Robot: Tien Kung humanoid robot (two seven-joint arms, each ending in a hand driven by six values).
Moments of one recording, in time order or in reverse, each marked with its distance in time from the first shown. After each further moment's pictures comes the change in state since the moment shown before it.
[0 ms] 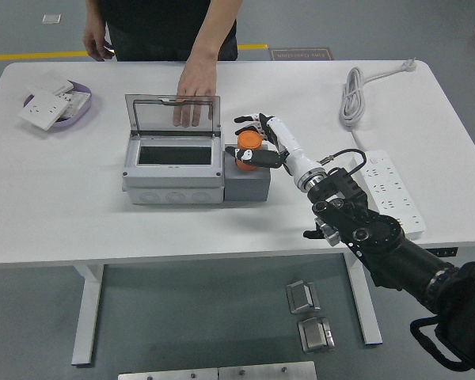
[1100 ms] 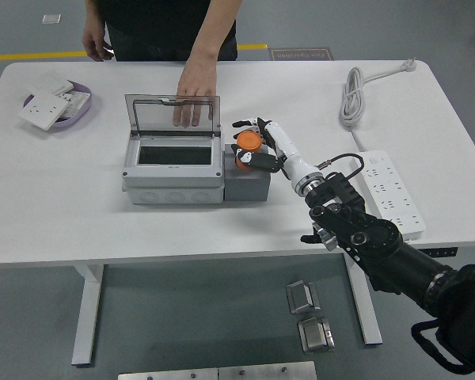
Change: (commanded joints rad) left arm -0.010 -0.003 0.017 0.000 -0.025 0.005 -0.020; right arm -0.010 0.000 -0.032 0.018 0.030 -0.030 -0.002
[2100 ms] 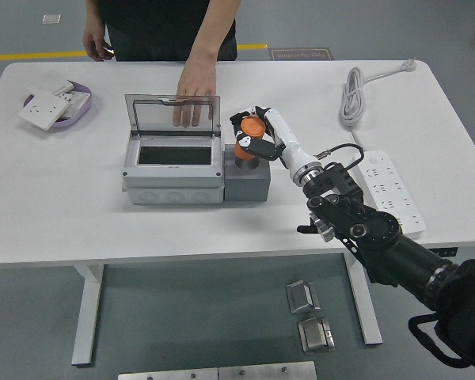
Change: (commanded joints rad) left arm 0.000 -0.003 -0.002 0.000 -0.009 0.010 -0.015; right arm 0.027 0.000 0.045 0.038 -0.023 -0.024 -0.016
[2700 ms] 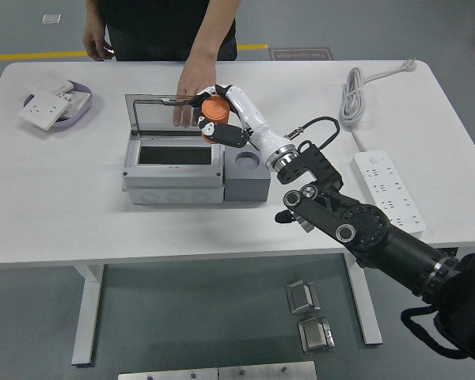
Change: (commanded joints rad) left arm 0.003 -0.001 -0.014 0.000 0.012 0.002 -0.001; right arm 0.049 0.000 -0.040 0.236 -0.263 -0.067 -0.144
